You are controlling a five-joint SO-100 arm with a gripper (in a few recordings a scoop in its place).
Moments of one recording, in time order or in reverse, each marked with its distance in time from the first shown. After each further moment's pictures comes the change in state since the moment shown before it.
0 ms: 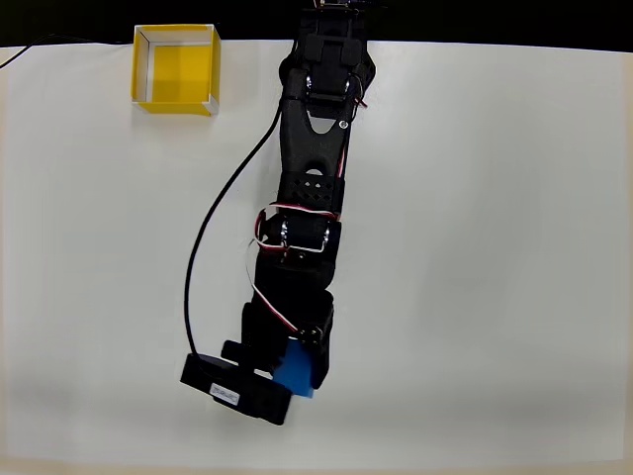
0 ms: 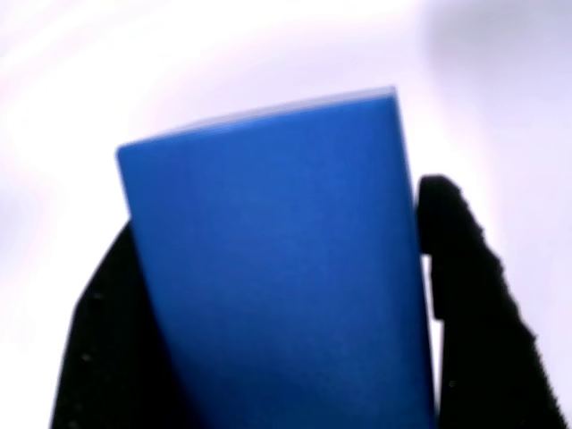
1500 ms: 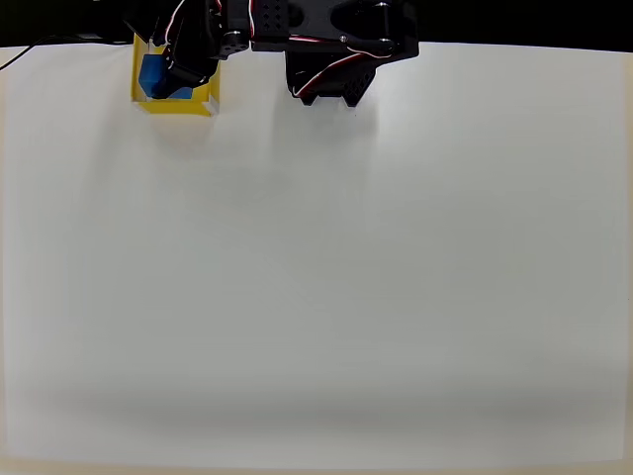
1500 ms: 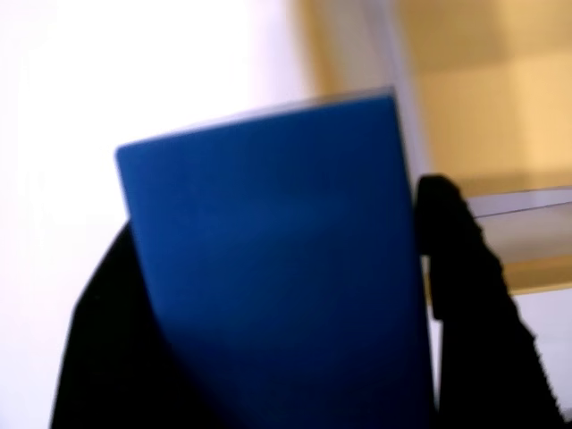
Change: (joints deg) arm 76.5 51.6 54.8 17.8 4.0
